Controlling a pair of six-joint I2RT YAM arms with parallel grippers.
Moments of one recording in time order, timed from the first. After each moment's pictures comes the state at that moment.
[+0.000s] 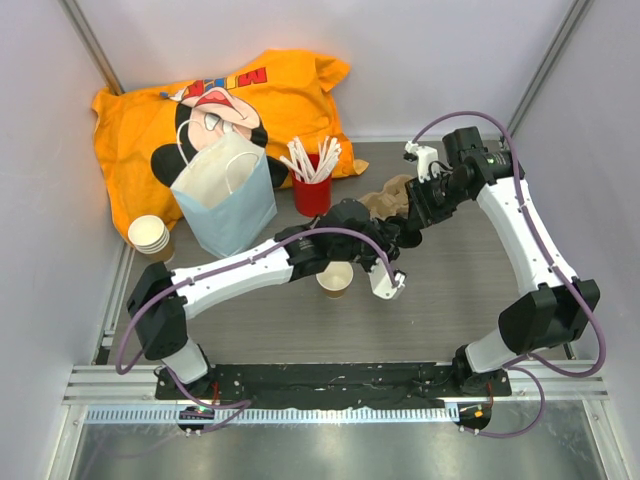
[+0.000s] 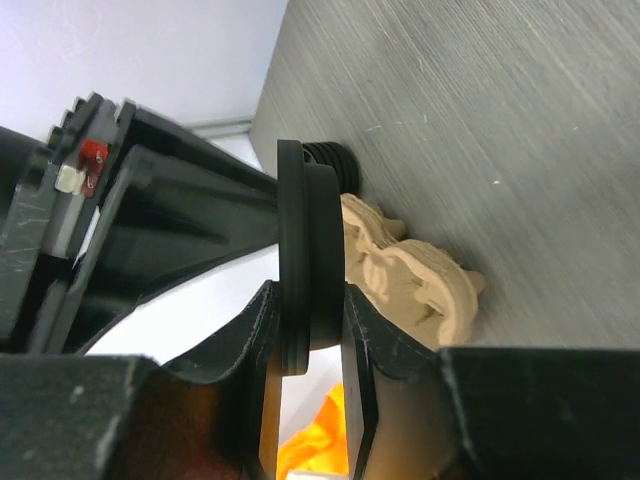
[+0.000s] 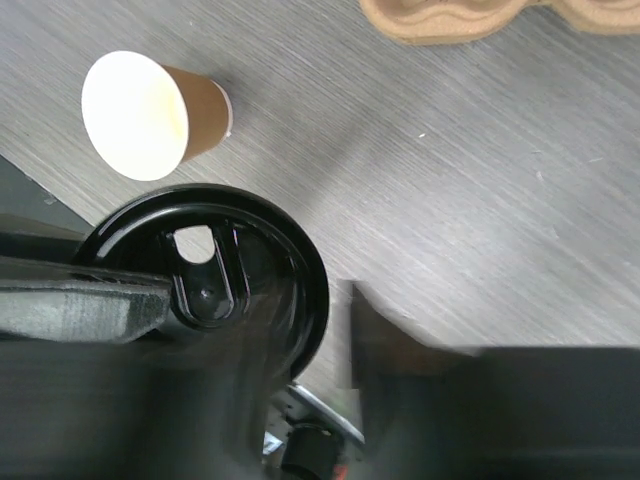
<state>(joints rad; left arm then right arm) -1.04 1.64 1.37 -0.22 0.24 1.49 0.19 1.51 1.59 -1.20 -0.42 -0.26</state>
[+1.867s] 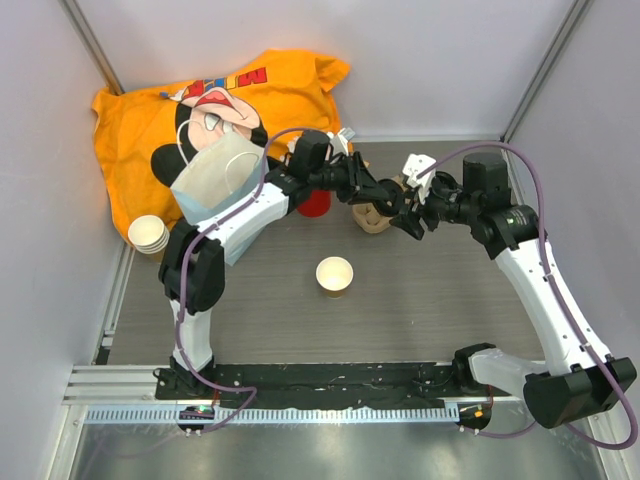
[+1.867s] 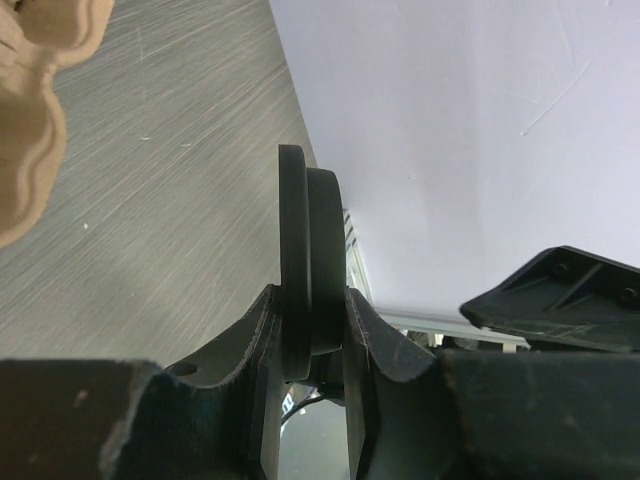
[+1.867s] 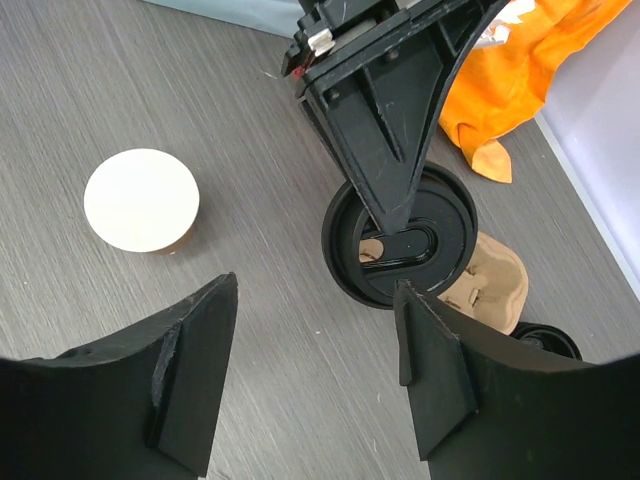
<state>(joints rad) -0.63 1.96 1.67 -0.10 0.68 -0.96 0.25 1.13 1.25 -0.66 -0.63 -0.63</state>
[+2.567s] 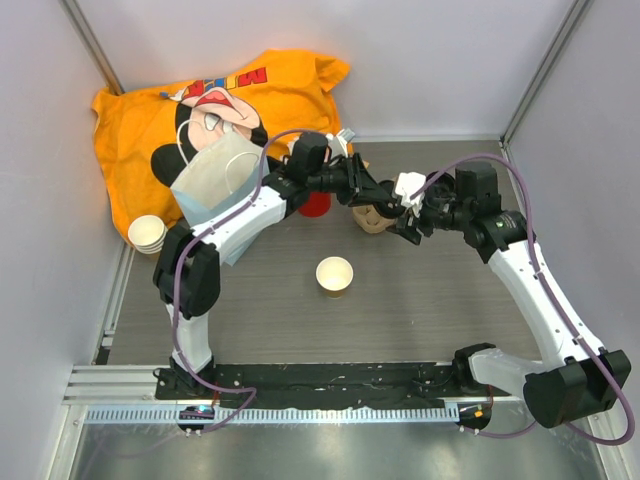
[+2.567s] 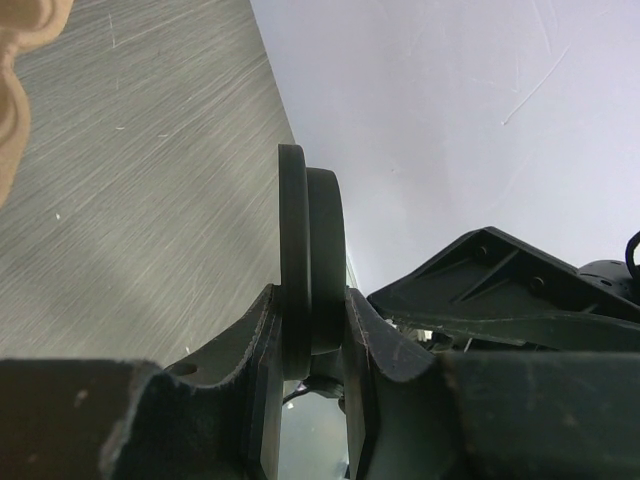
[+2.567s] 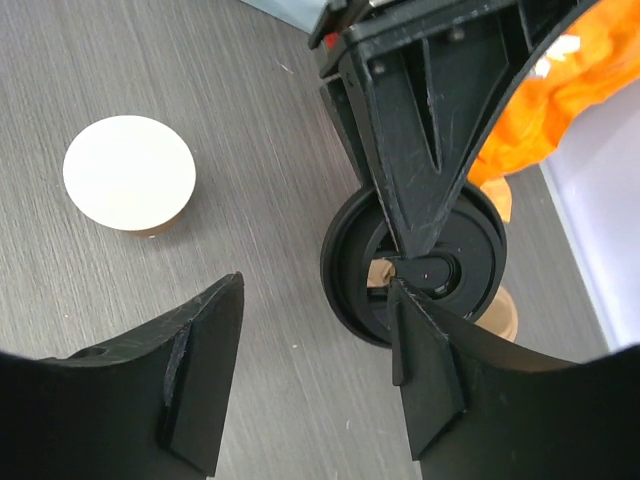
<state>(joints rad) -0.64 1.91 1.62 -0.06 0.68 -0.99 0.25 1.14 1.15 -0.59 -0.71 -0.81</state>
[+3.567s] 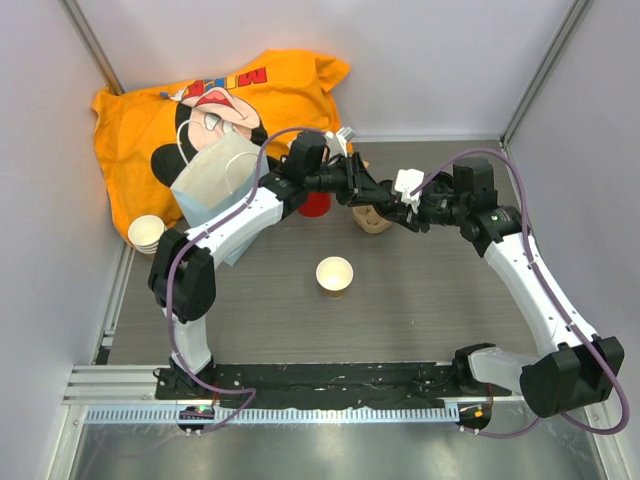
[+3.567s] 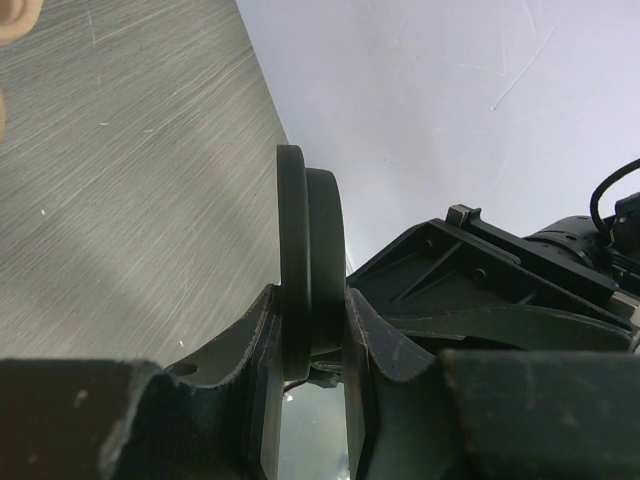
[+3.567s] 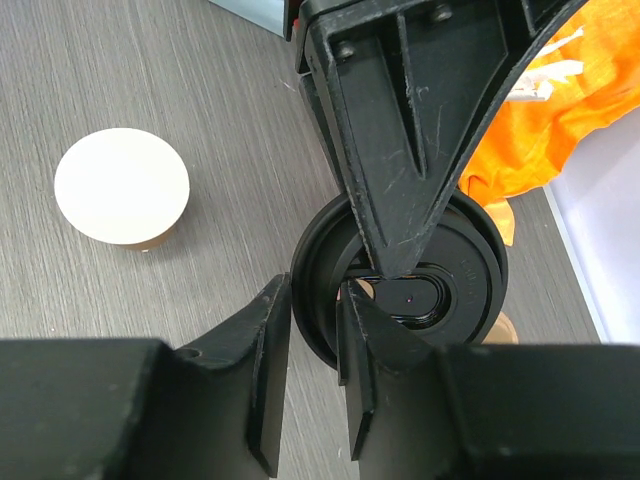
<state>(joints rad) -0.65 1.87 1.61 -0.06 0.69 -0.98 0.23 1.18 1.14 -0.54 -0.78 -0.84</state>
